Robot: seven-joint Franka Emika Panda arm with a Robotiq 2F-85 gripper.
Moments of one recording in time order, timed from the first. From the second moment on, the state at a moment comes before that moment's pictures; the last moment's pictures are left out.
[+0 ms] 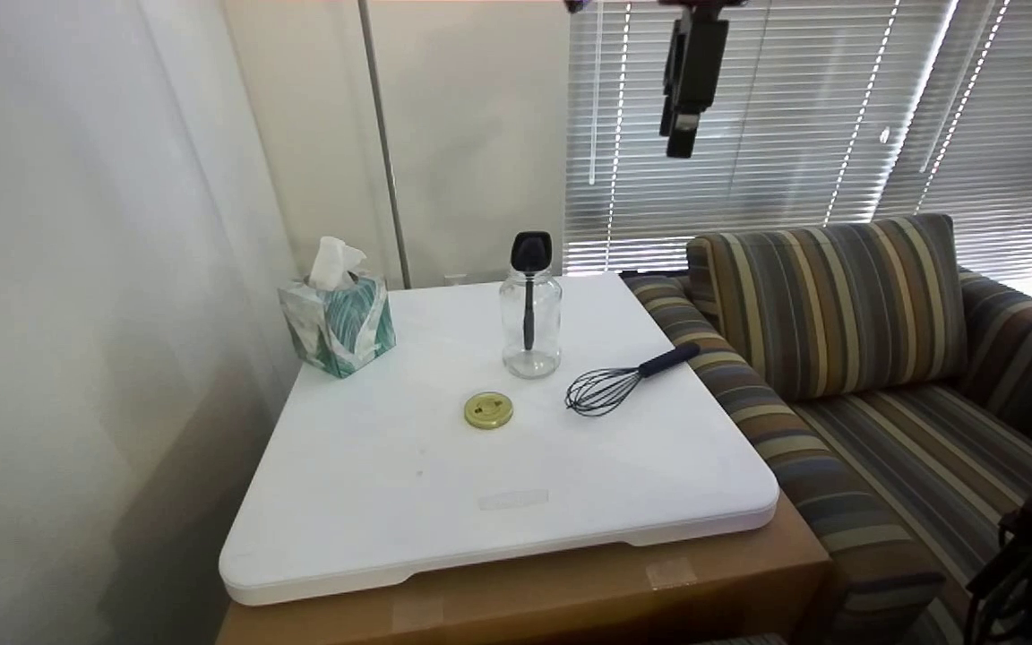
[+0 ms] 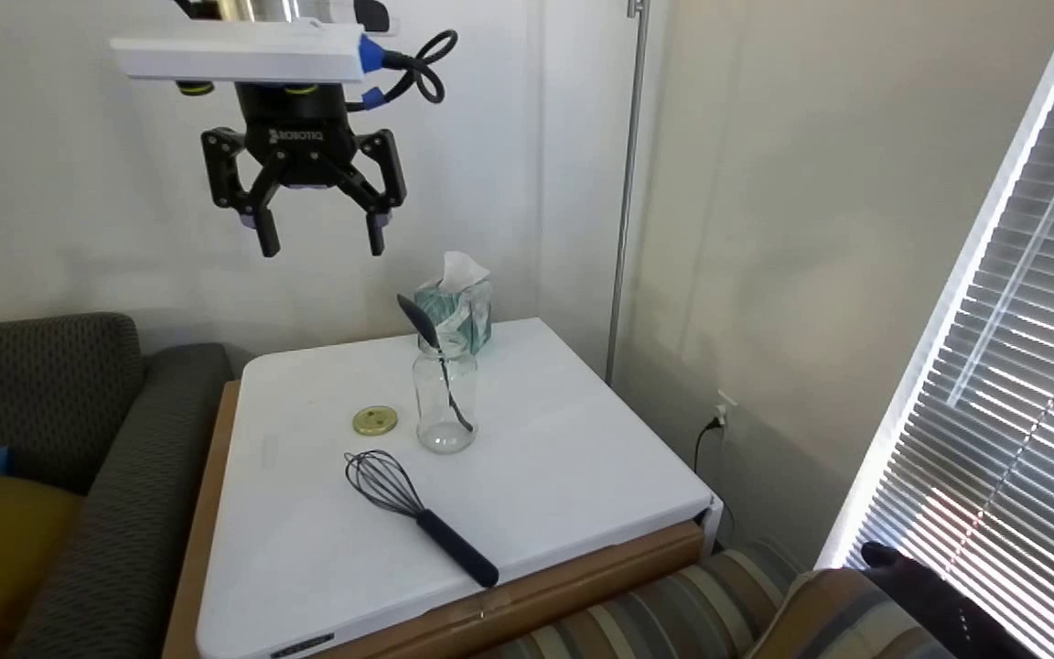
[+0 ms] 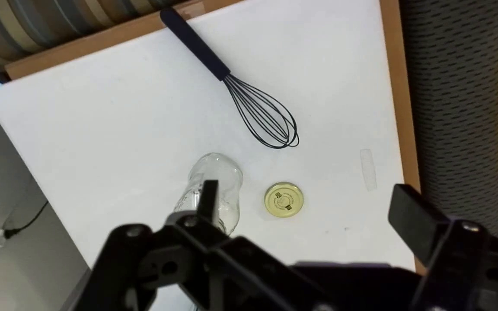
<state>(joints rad) 0.08 0.11 -0.02 -2.04 -0.01 2.23 -0.64</state>
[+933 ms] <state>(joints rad) 0.09 0.64 0.05 -1.40 -0.37 2.16 -0.72</state>
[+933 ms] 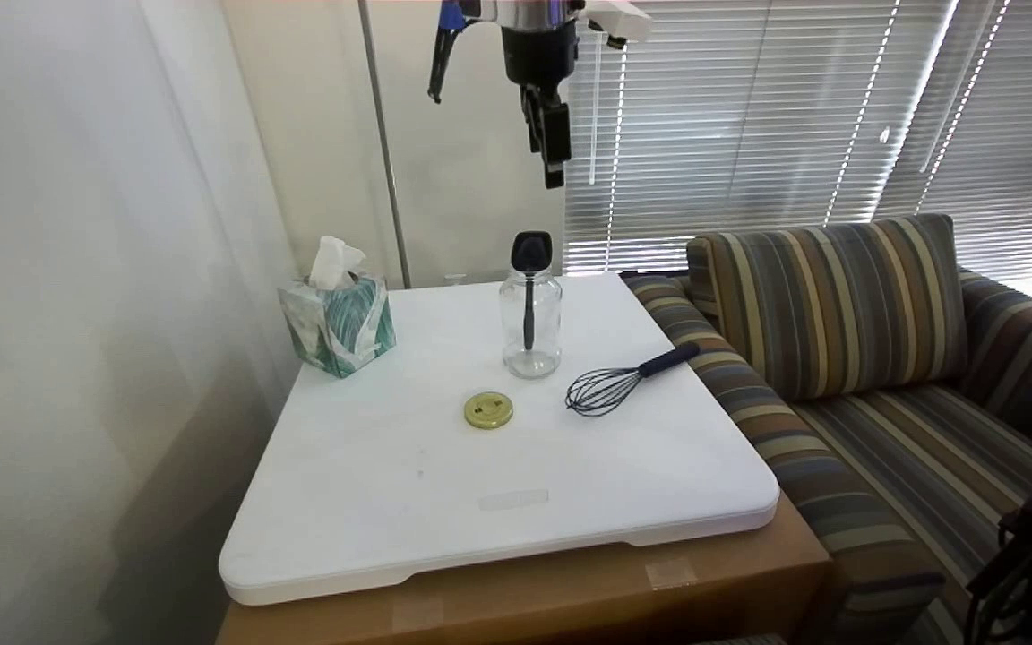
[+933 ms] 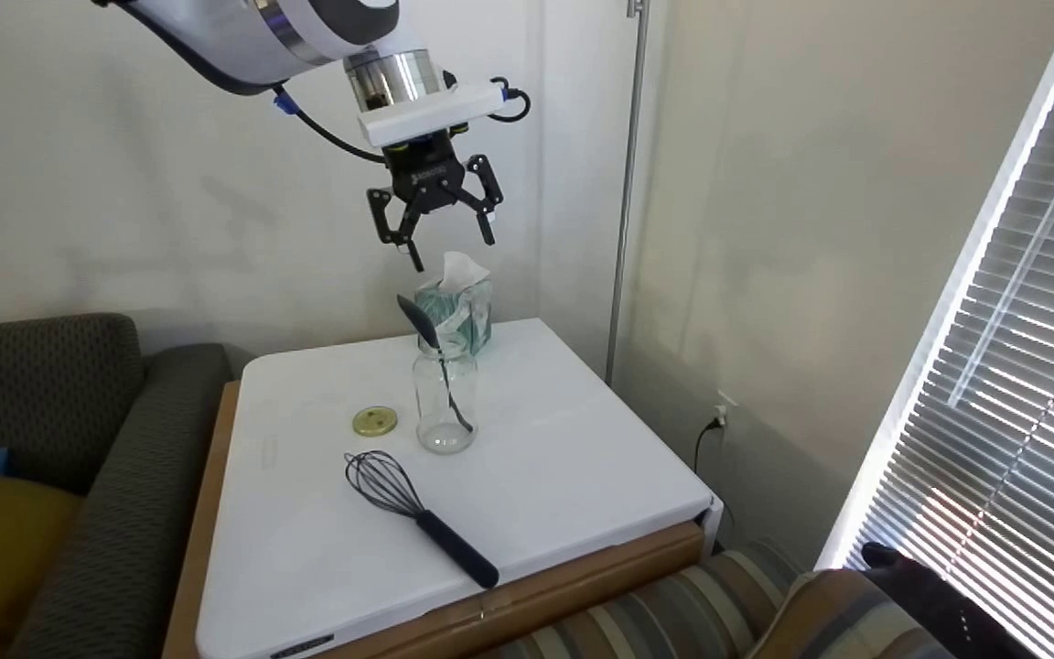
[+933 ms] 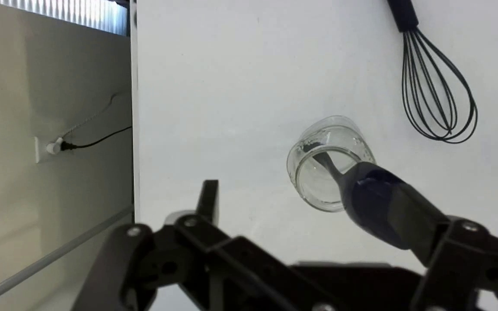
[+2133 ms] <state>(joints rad) 0.12 0.74 0.11 -1.31 -0.34 2.00 -0.72</state>
